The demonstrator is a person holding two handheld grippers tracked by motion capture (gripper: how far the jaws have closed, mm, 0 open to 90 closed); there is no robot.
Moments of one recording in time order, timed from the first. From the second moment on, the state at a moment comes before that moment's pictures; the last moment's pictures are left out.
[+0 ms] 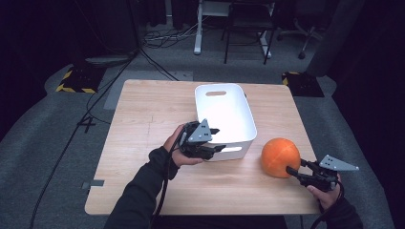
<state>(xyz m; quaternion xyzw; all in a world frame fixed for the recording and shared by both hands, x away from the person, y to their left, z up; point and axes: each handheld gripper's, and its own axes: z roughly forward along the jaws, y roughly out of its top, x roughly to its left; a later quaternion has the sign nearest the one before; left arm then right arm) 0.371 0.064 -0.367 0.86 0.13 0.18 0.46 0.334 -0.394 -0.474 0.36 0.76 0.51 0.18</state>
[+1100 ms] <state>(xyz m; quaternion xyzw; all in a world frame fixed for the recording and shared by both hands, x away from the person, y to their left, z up) 0.393 0.073 -0.484 0.84 0.32 0.15 0.41 0.328 -0.384 -0.461 0.35 0.77 0.49 0.22</state>
